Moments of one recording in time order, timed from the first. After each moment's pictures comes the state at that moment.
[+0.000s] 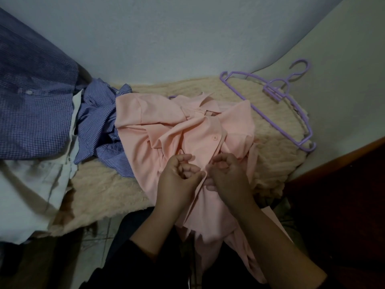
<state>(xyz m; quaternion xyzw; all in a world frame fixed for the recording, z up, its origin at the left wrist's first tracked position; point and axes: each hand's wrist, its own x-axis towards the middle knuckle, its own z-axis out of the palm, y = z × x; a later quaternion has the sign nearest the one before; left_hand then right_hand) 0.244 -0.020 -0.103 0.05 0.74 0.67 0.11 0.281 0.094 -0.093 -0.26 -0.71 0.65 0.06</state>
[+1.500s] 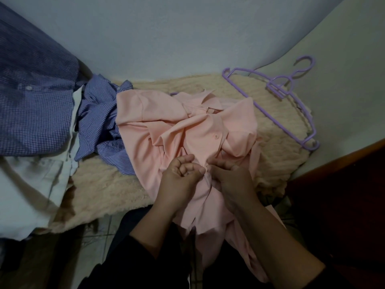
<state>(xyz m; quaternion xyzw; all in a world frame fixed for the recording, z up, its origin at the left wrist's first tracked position) 0.237 -0.018 -0.117 0.00 0.61 0.77 0.20 0.274 0.095 -0.104 -0.32 -0.55 0.77 0.04</state>
